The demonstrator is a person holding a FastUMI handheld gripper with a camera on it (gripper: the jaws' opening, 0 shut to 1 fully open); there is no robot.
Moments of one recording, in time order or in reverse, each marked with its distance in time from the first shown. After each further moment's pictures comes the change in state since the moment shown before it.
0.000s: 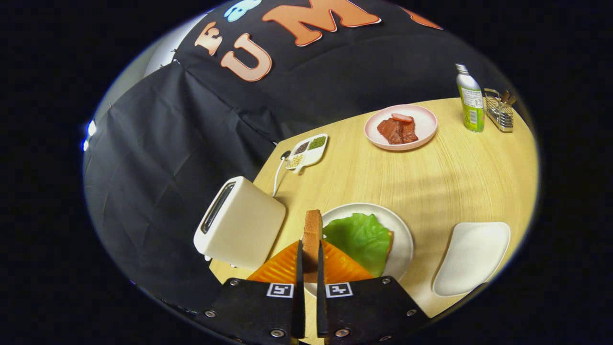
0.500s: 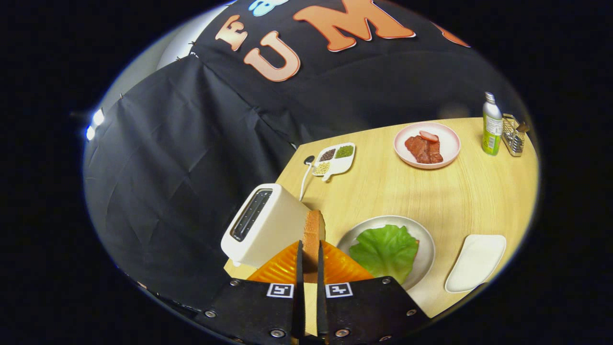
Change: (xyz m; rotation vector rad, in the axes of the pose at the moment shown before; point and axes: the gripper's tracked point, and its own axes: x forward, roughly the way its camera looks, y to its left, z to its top) arm -0.019 0.069 0.026 -0.061 -0.002 0.039
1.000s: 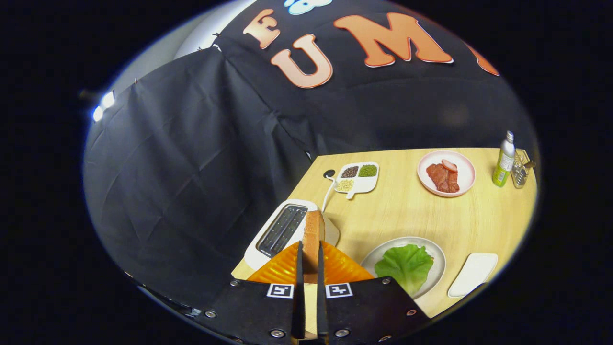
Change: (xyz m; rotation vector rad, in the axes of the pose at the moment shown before) arm -0.005 0.073 0.034 -0.090 -0.033 0.004
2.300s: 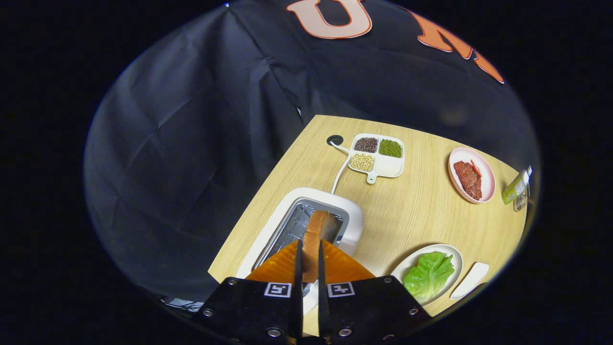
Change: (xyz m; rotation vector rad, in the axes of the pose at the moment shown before) arm 0.143 0.080 -0.008 -0.127 0.276 -0.174
